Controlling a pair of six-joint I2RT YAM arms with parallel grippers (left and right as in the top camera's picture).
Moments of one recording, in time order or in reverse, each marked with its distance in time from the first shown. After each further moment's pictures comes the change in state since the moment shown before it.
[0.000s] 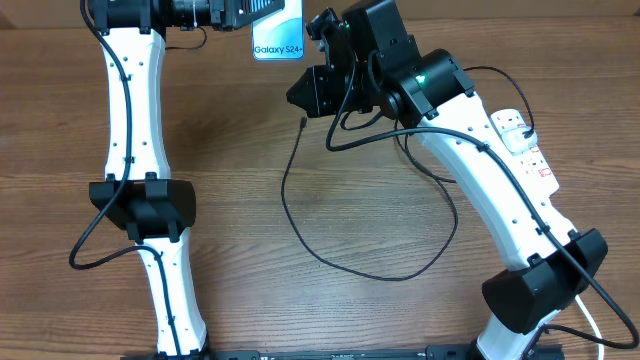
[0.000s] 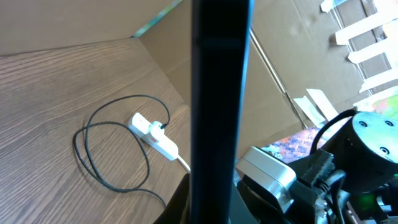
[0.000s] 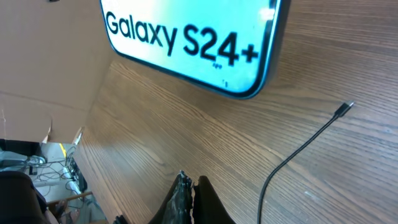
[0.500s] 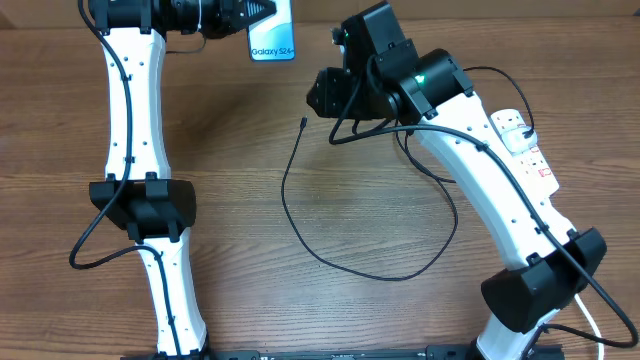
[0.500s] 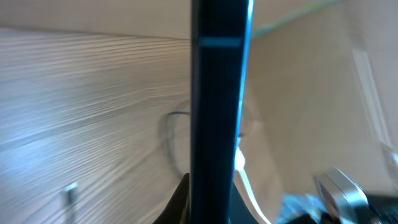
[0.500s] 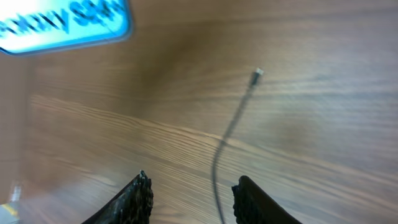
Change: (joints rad) left arm 0.000 0.000 0.000 -0.088 -0.444 -0.103; right arm 0.005 0.017 0.005 -0.174 0.295 0.153
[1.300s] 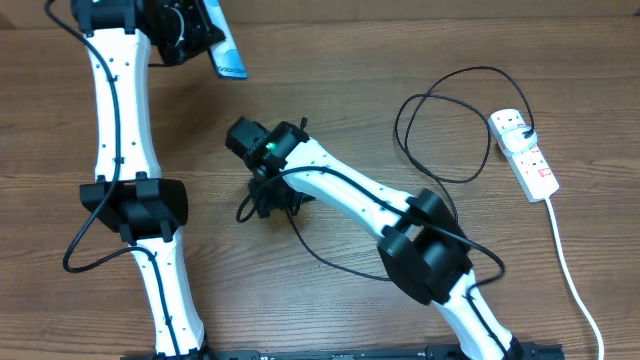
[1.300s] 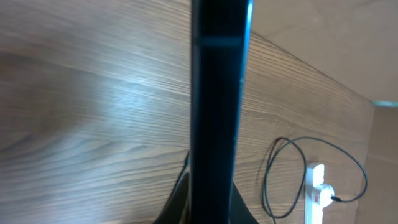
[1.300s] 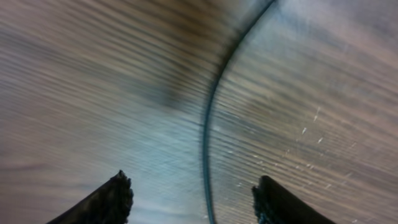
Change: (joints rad) left arm 0.062 0.000 0.000 -0.181 -0.495 -0.166; right arm 0.336 0.430 0.008 -0.129 0.174 -0.032
